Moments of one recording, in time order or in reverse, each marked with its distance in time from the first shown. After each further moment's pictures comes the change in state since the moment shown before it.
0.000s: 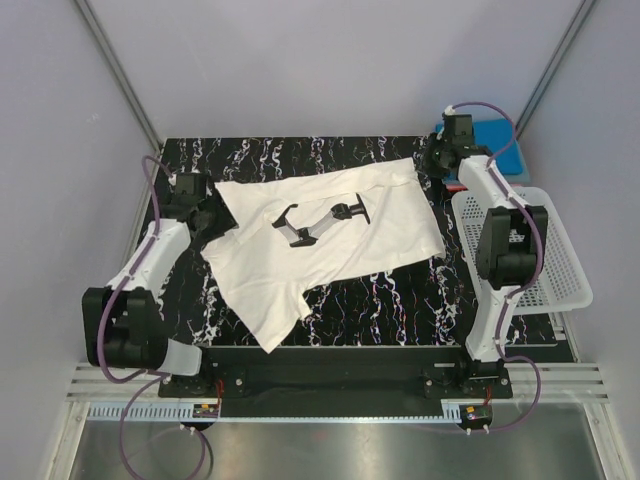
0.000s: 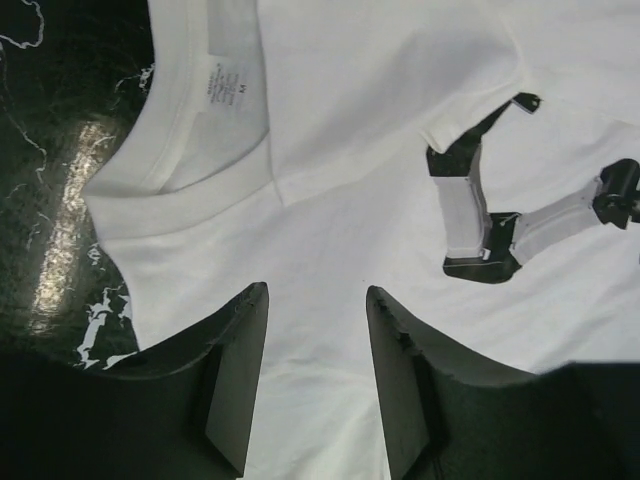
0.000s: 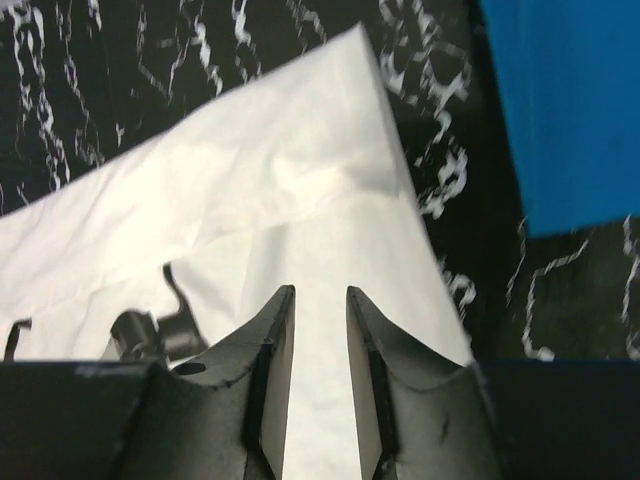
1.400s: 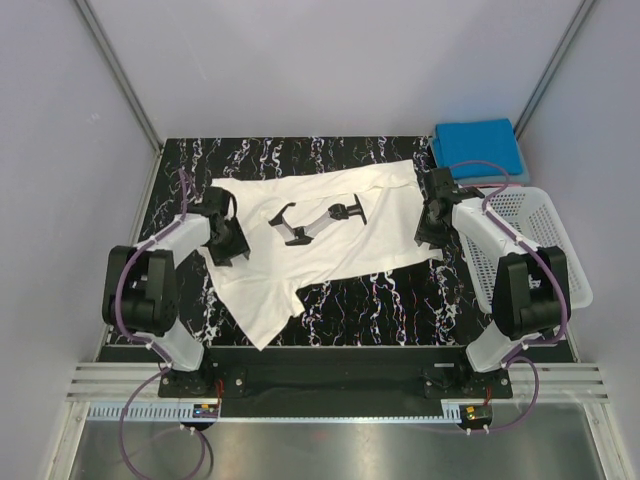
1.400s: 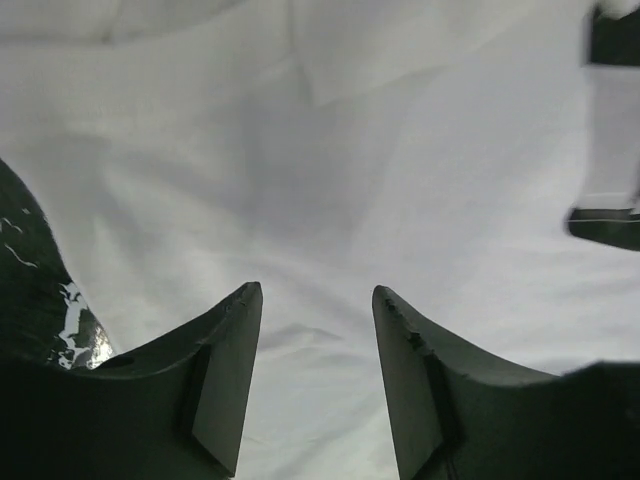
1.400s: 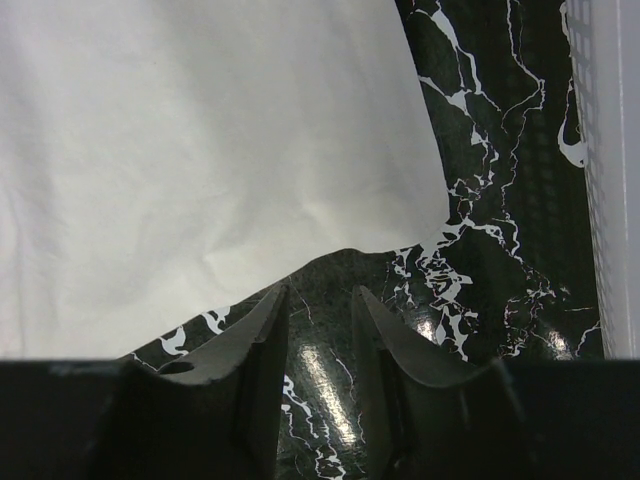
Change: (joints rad) left arm -0.068 0.172 -0.050 -0.033 -0.024 0.029; right arm 0.187 -0.426 -0.532 -0.370 0.268 0.184
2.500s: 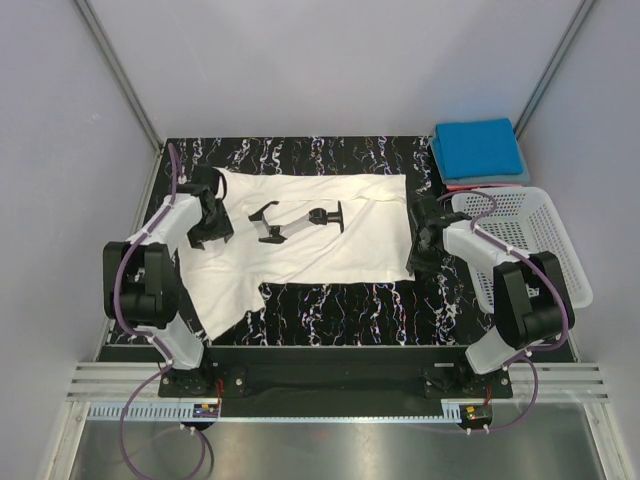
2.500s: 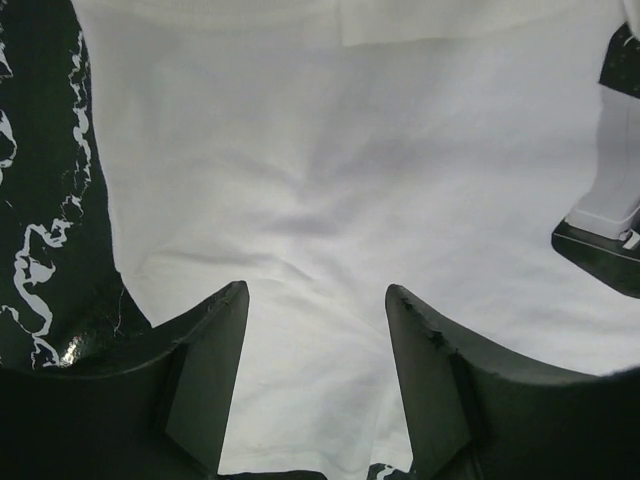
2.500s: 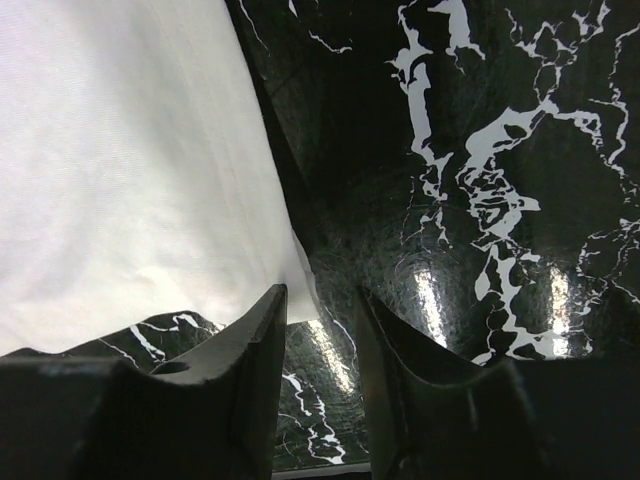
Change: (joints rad) left arm 0.057 0.077 0.213 -0.202 -0.229 0.085; right arm 0.083 -0.053 -0.228 0.062 -0.036 0.087
